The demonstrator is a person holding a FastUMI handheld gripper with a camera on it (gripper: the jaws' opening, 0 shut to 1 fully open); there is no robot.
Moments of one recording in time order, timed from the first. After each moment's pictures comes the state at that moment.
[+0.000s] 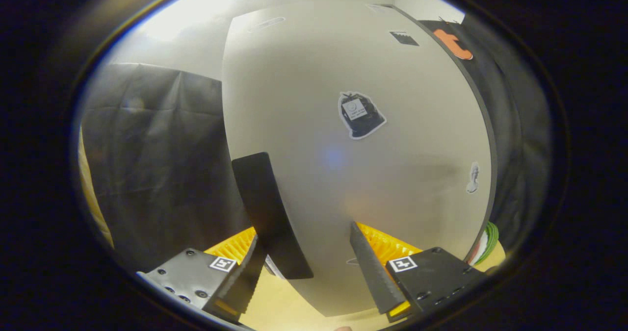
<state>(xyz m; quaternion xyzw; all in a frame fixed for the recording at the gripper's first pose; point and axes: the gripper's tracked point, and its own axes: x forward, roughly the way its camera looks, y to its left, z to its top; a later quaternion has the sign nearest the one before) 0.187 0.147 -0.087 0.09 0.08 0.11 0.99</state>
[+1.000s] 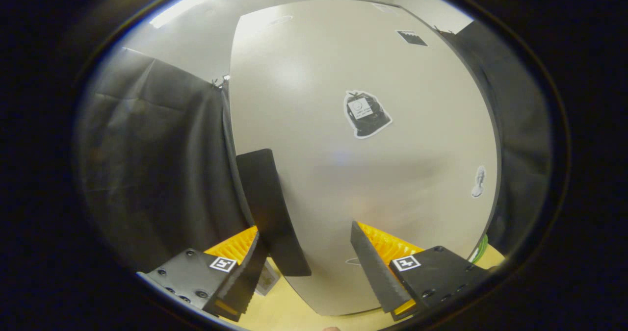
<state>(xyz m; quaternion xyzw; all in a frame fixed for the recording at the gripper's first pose) 0.185 0.153 -0.087 0.06 0.06 0.02 1.00</state>
